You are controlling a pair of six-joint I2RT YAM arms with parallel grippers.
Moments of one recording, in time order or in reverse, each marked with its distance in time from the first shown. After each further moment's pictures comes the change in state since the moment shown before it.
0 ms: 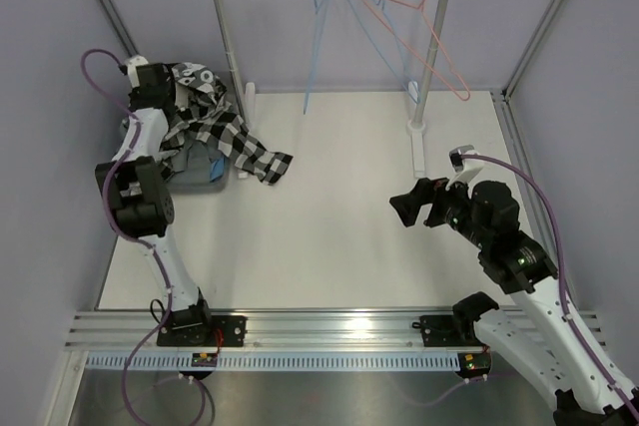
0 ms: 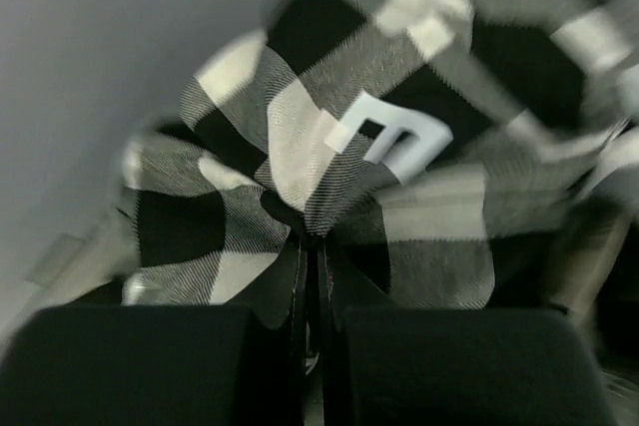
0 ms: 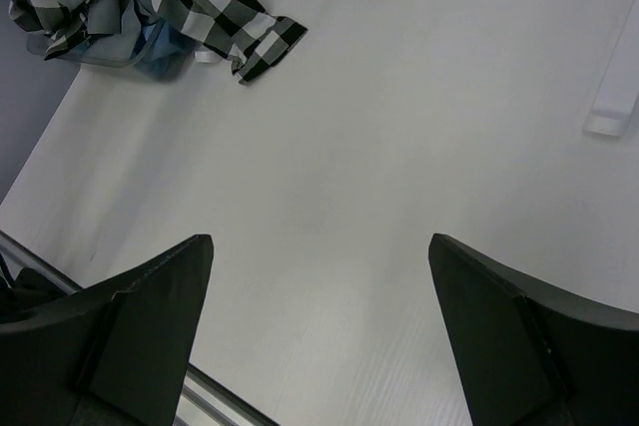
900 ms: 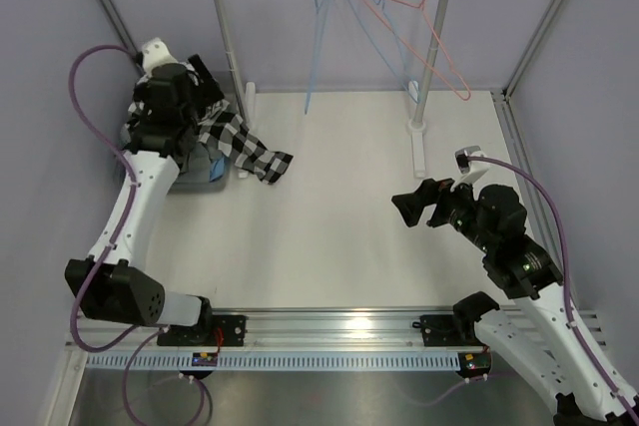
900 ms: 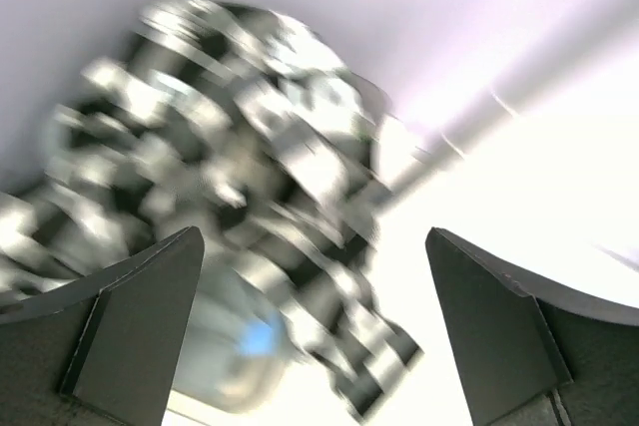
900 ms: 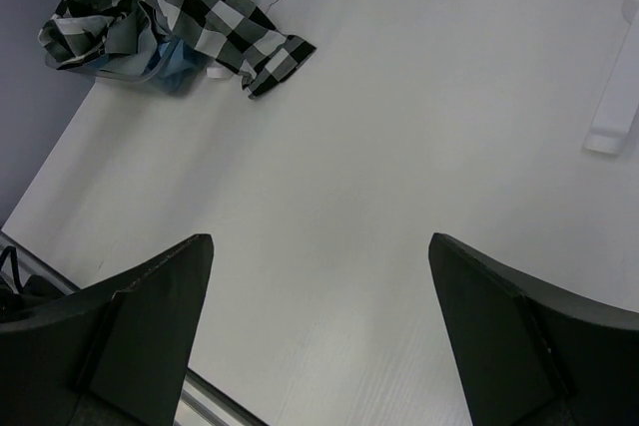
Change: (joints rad) left arm -0.258 -0.570 -0.268 -0.063 0.022 -0.113; right arm 0.000 -0.033 -0.001 0.018 -0.001 0.000
